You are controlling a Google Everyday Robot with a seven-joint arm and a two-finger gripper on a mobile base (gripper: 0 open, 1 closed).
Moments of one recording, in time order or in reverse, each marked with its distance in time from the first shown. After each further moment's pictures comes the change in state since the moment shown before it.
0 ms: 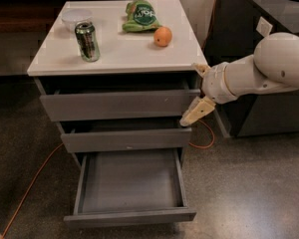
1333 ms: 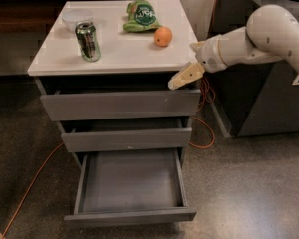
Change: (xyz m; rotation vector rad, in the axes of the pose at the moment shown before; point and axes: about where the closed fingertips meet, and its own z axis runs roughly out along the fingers) arm -0.027 -0.095 0.019 0.007 -0.117 0.286
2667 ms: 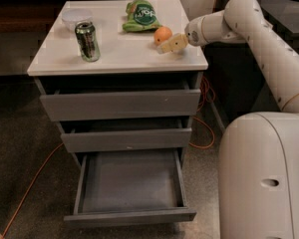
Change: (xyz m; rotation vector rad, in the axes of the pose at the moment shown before) arm -0.044 -0.130 0.066 0.136 -0.118 0.187
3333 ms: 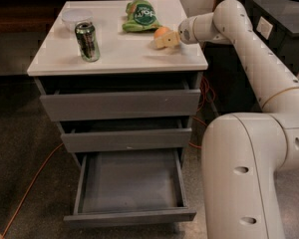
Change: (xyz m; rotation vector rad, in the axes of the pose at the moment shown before) arm -0.012 -0.024 0.040 0.054 -0.061 0.049
